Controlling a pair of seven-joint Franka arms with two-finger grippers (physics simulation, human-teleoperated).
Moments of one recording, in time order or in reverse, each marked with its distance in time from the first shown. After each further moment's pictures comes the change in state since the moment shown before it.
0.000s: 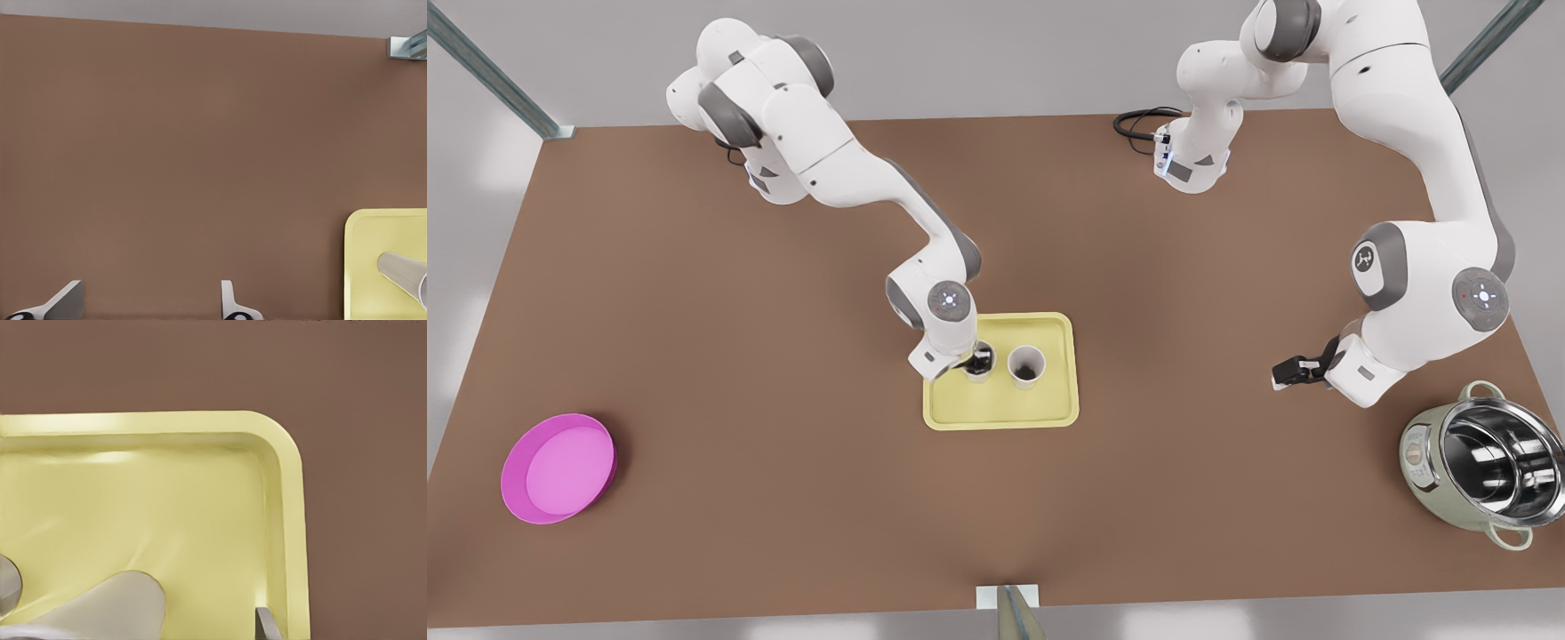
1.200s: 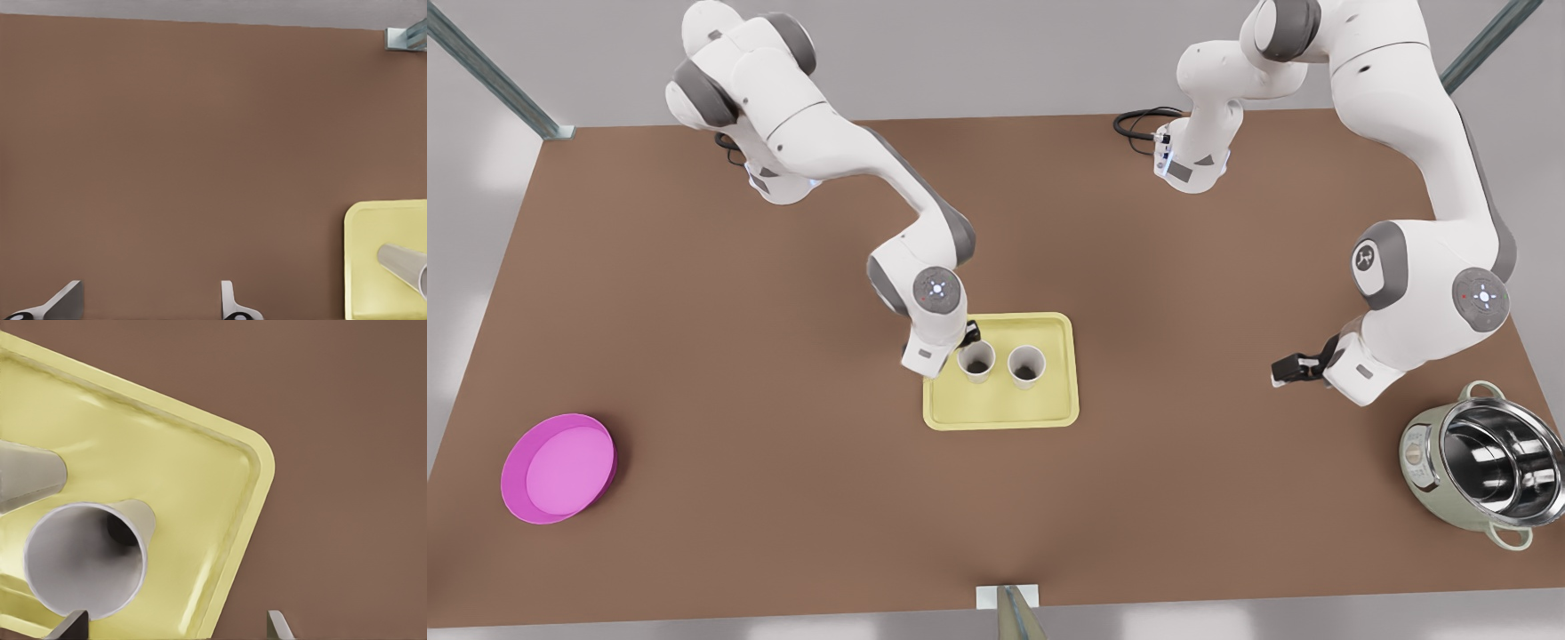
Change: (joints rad) left arm -0.002 0.000 0.000 0.006 0.000 -0.015 0.018; right arm -0.030 -0.108 0.020 0.064 0.030 -0.270 -0.416
